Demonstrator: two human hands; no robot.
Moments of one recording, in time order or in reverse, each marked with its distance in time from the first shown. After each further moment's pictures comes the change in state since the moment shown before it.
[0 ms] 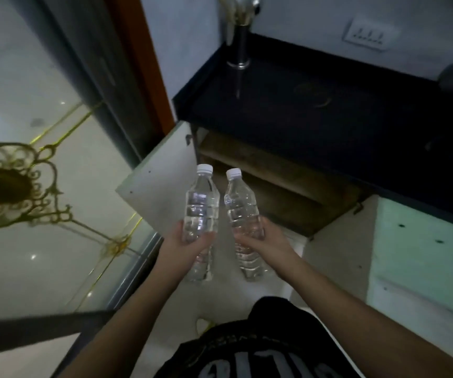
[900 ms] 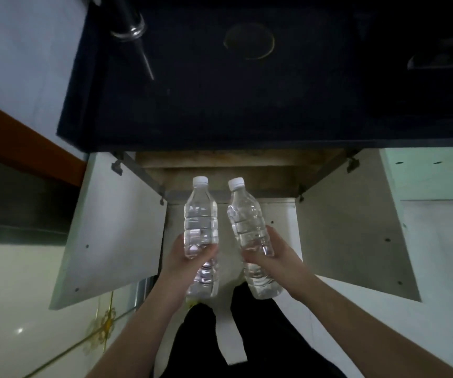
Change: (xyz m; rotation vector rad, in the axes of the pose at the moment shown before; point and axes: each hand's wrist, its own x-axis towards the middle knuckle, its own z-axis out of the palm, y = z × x) left_hand 0.219 -0.033 0.040 0.181 -0.435 -0.236; right_hand 0.111 0.048 -0.001 0.302 0.250 0.296
